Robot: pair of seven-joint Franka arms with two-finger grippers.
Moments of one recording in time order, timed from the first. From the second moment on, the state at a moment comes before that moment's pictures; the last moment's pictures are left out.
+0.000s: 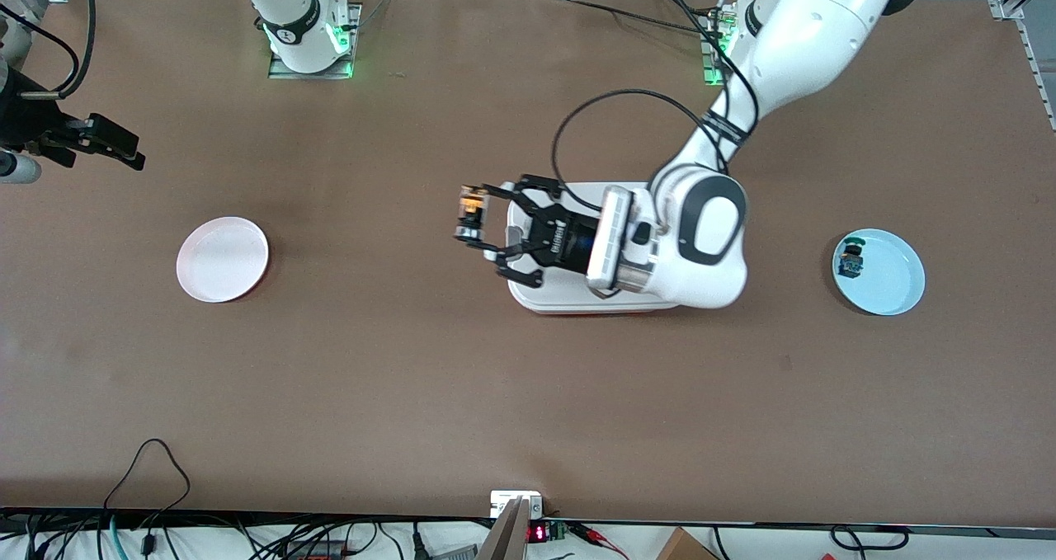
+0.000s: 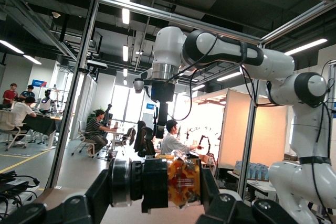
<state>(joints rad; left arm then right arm) -0.32 0.74 -0.25 -1.31 -1.79 1.86 1.97 0.17 -0.05 -0.21 -1.72 0.01 1.63 0.00</state>
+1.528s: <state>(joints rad) -0.59 0.70 -0.23 -1.08 -1.55 2.44 1.52 0.11 0.16 -0.21 -1.78 1.22 1.44 -0.02</state>
